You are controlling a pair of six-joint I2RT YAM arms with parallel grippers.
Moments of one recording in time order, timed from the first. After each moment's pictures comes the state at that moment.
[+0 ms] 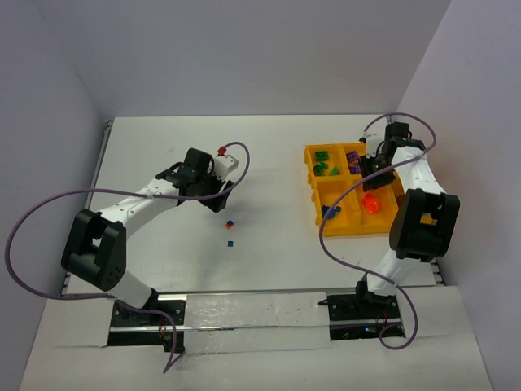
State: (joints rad) left arm -0.50 1.55 1.05 -0.43 0.14 0.19; right arm -0.21 1.69 1.33 -0.87 -0.17 -0.43
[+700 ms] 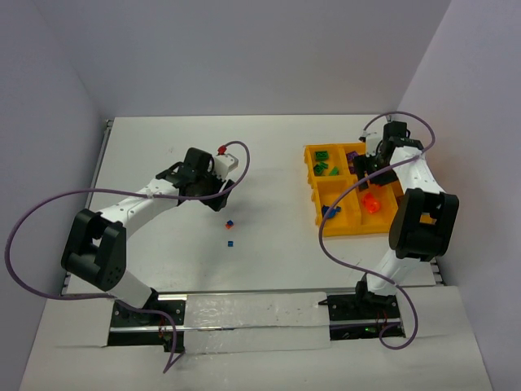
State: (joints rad) left arm -0.50 1.55 1.05 -0.41 0.13 0.19; right arm -0.20 1.69 1.33 -0.84 -0.11 -0.42
